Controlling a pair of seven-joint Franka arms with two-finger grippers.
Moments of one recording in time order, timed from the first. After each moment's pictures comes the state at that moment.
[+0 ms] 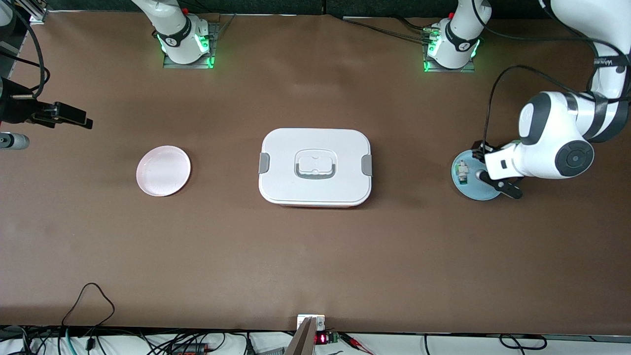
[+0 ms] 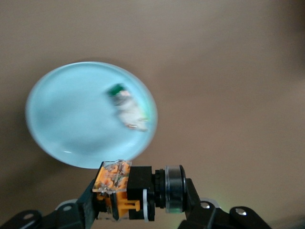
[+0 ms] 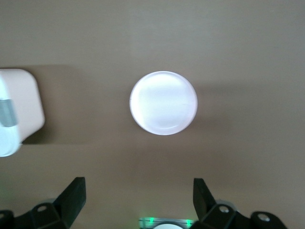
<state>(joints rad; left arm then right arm) -0.01 0.29 -0.05 -1.85 -0.04 1.71 0.45 -0.14 0.09 0.07 -1.58 0.13 1.50 -0.01</state>
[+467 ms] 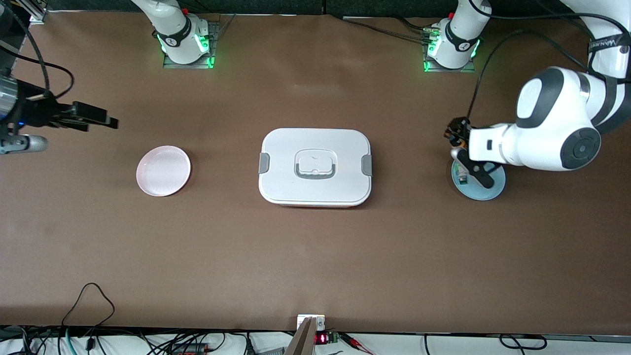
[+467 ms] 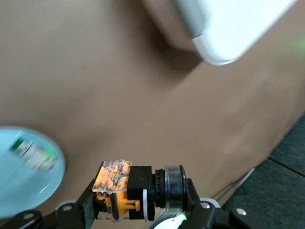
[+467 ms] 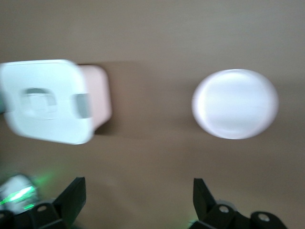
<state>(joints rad) -0.01 0.28 -0.19 -1.64 -0.27 1.48 0.57 -0.11 0.12 0.08 -1.58 0.43 1.50 -0.01</state>
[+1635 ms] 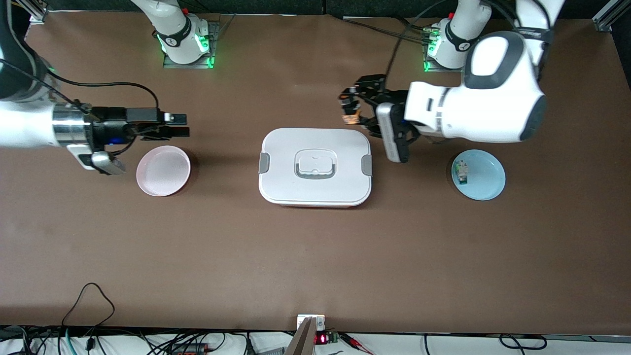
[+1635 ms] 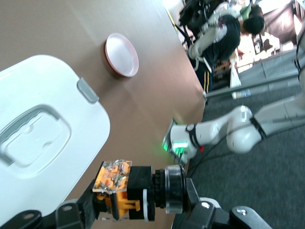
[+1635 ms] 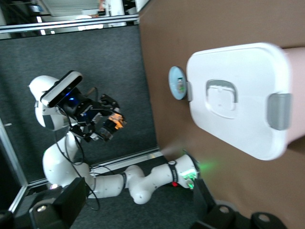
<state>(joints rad) -0.19 0.30 -0.27 -1.56 -0.95 1.76 0.51 -0.08 0.17 0.11 -1.85 1.25 1.59 -0.26</state>
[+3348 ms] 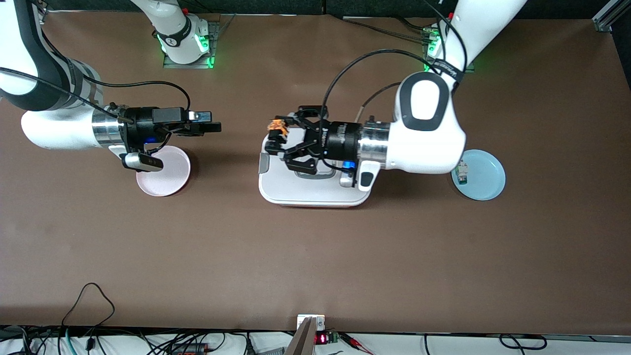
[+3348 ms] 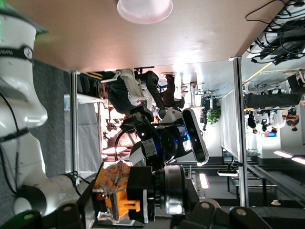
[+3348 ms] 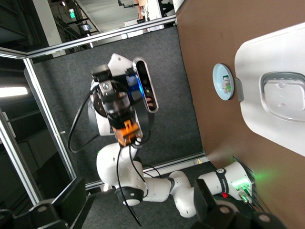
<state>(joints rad) -0.36 0.60 -0.26 -1.28 -1.44 2.07 -1.29 -0.06 0.18 0.18 -1.93 1.48 1.64 -0.27</state>
